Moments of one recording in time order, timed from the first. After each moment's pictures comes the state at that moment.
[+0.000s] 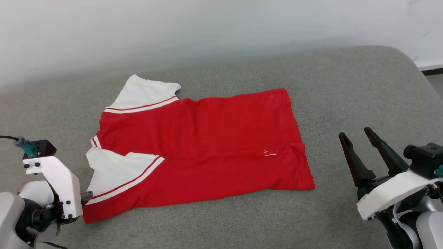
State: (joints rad) left arm -0.33 0.74 -0.38 0.23 -0.93 0.18 0.82; right arm -0.14 -0.27 0.12 0.00 0.43 0.13 0.07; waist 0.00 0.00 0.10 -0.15
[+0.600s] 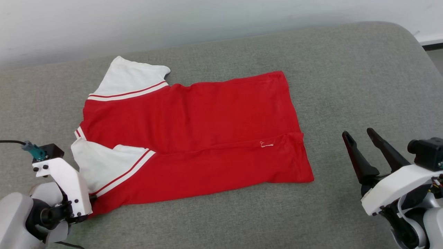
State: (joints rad) left arm -0.35 0.65 -0.38 0.36 -0.98 0.15 0.82; right arm -0.15 -0.26 0.09 0.00 0.46 0.13 0.14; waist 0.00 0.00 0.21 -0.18
